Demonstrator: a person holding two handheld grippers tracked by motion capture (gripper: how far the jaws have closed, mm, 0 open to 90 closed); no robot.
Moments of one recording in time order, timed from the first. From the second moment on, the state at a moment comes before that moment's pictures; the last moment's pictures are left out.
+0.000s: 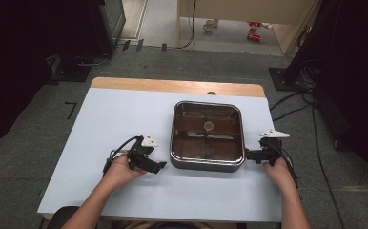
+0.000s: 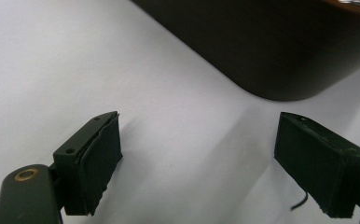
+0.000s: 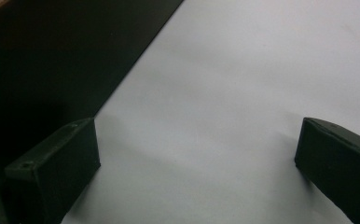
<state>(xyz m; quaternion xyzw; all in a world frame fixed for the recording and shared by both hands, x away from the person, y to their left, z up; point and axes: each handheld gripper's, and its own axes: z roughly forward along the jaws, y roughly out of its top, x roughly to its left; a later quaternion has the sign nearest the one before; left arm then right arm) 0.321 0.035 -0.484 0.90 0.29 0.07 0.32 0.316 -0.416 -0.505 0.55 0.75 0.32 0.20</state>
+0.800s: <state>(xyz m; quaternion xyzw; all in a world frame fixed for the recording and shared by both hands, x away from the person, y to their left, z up) 0.335 0.023 -0.419 0.88 0.25 0.04 0.39 0.316 -0.416 -0.505 0.54 0.75 0.31 0.21</state>
